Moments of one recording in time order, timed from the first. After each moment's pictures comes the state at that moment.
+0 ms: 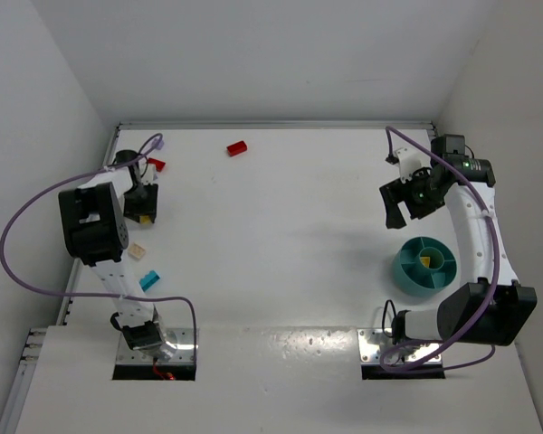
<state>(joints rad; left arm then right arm) 0.24 1.96 1.32 -0.62 -0.05 0.18 -0.13 1.35 1.32 -1.18 -0.28 -0.55</state>
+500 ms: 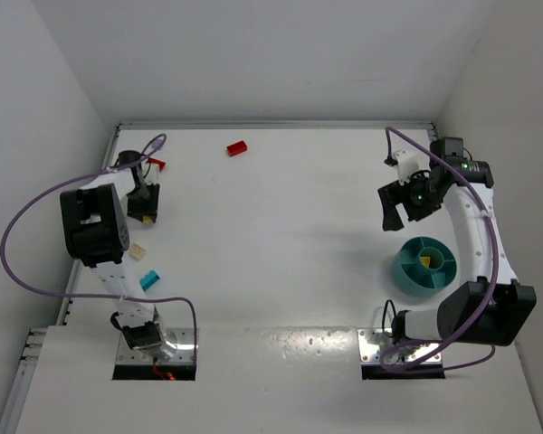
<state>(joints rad) 0.22 1.95 1.31 -0.61 -0.04 0.18 -0.13 1.35 1.31 -1.18 -0.32 -0.55</state>
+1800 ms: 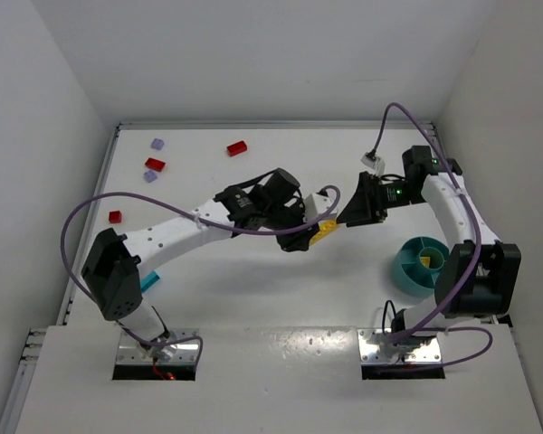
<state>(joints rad) -0.88 1.60 1.35 -0.54 0.40 0.29 -0.05 1.52 1.22 -1.15 -1.12 -0.28</state>
